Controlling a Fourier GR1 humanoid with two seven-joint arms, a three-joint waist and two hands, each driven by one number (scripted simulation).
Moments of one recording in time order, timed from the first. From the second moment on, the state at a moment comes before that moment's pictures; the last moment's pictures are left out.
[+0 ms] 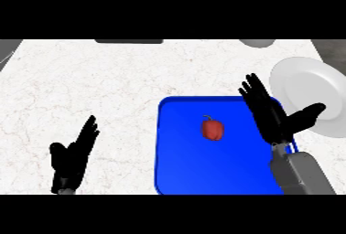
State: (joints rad) left arm 0.05 0.37 -0.35 -1.51 0.29 0.37 0.10; right arm -0.26 -0.22 0.15 -1.34 -0.48 -0.03 -0.02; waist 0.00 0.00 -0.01
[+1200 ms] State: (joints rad) left arm -0.06 0.38 -0.30 -1.46 0.23 0.40 0.18; right arm -0.29 -0.45 0.47 -1.43 0.17 -0.14 -0.27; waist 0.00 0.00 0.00
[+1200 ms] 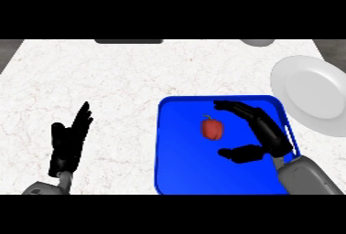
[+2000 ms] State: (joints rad) left arm -0.08 0.34 -0.28 -1.43 0.20 0.39 0.18; right arm -0.56 -0.51 0.64 -1.55 0.48 0.26 0.36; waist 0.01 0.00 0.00
